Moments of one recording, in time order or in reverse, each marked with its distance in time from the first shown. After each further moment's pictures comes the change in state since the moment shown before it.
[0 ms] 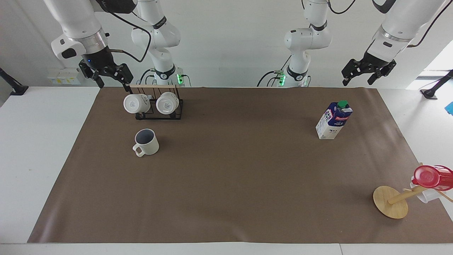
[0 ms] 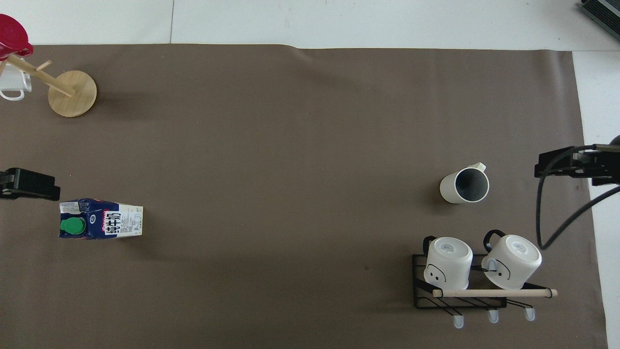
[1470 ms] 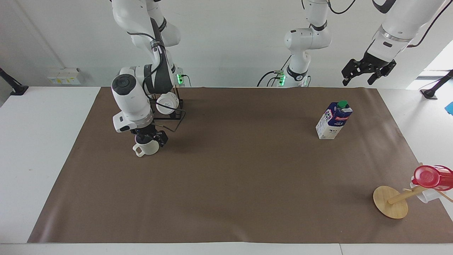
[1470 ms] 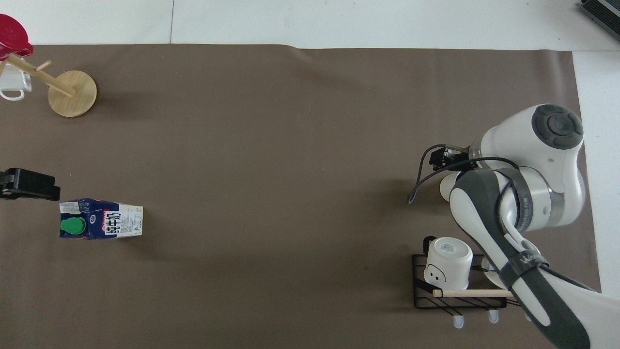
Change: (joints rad) left arm 0.000 0.000 0.000 0.000 0.000 0.000 0.000; right arm 0.088 0.251 0.000 -0.323 0.000 0.526 0.280
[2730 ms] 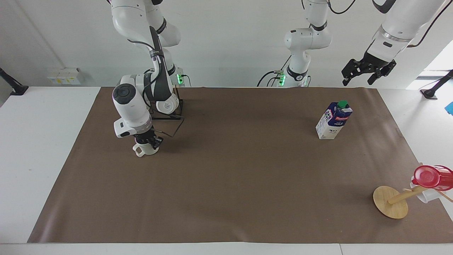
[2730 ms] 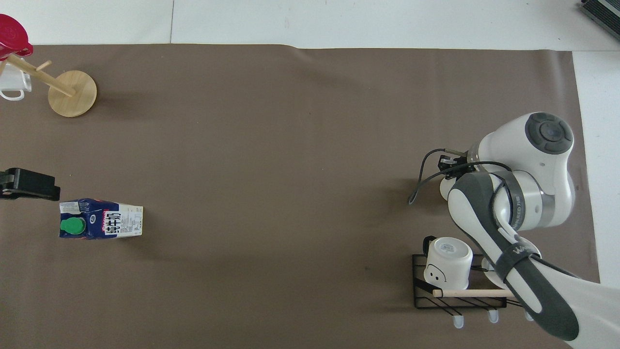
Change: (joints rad) left arm 0.000 0.000 0.000 0.000 0.000 0.000 0.000; right arm -0.021 0.038 -0.002 -0.029 0.000 0.066 -0.005
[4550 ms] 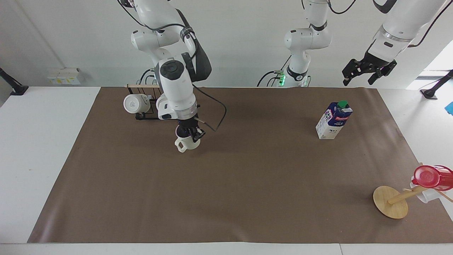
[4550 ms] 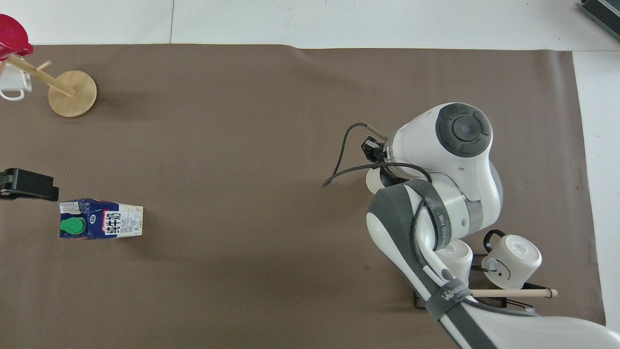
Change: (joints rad) left arm 0.001 0.000 0.003 0.000 0.000 -0.003 0.000; right arm 0.318 0.010 0.014 0.193 0.088 -0.067 0.639
